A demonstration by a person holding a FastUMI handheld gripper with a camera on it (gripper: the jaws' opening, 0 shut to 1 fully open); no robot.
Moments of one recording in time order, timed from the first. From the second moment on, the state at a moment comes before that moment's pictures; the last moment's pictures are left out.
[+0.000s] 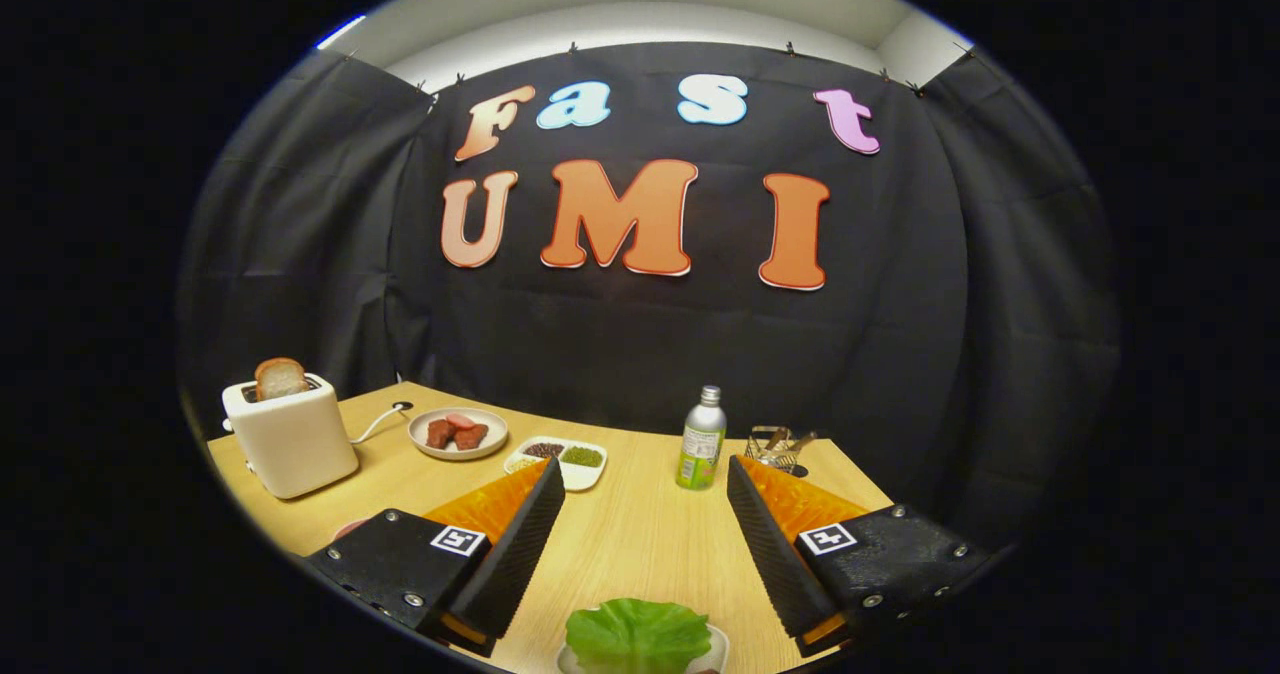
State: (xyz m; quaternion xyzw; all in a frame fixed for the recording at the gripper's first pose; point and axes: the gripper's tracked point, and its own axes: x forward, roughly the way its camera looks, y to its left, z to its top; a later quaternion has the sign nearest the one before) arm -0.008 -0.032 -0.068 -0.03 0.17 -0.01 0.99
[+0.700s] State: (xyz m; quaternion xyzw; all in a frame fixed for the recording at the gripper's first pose) arm -0.058 -0.032 -0.187 0.03 0.44 0.02 0.90
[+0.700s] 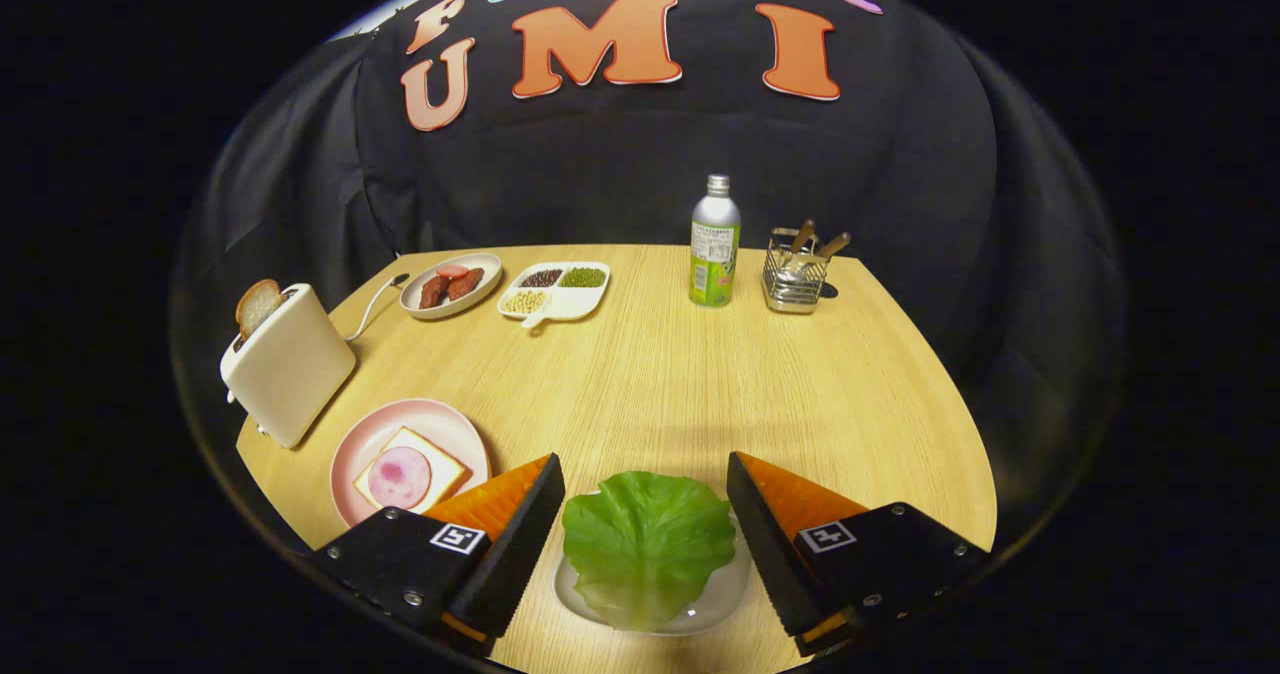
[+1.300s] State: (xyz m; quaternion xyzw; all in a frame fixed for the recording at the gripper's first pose) arm -0.092 -0.020 -0.242 0.02 0.56 0.03 0.83
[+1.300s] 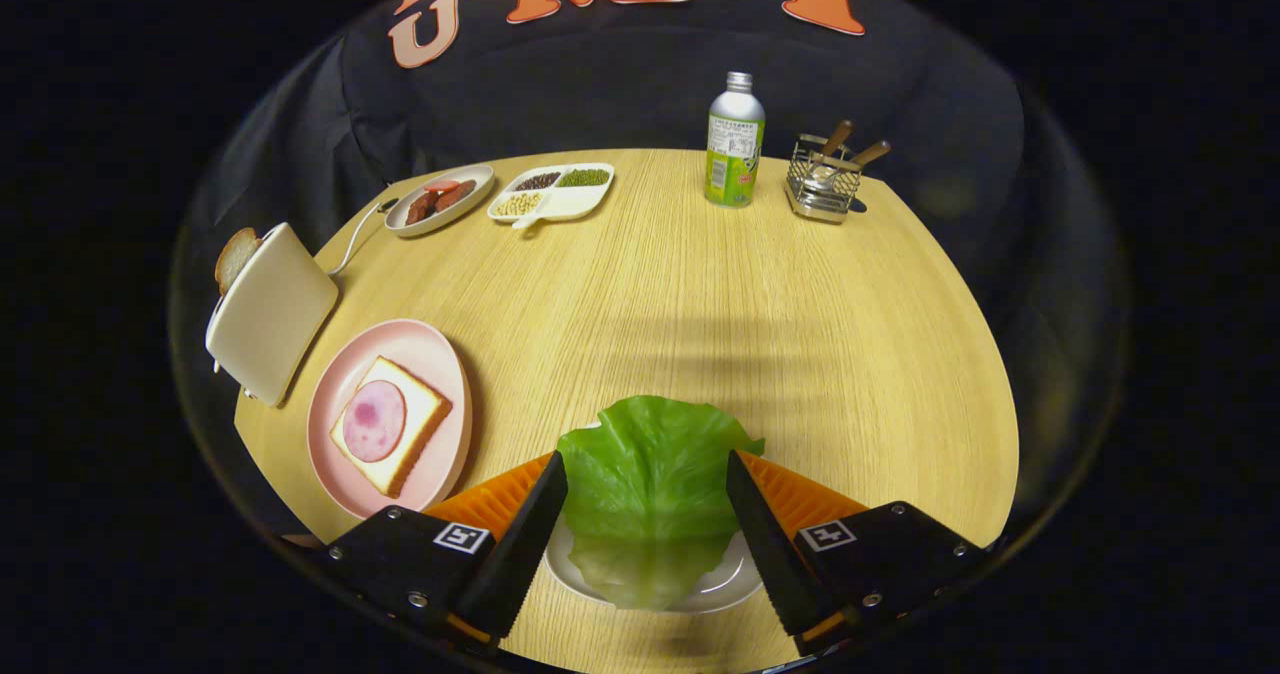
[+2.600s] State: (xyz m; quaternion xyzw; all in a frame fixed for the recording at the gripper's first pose) arm -0.087 -0.005 -0.243 0.07 0.53 0.02 0.85
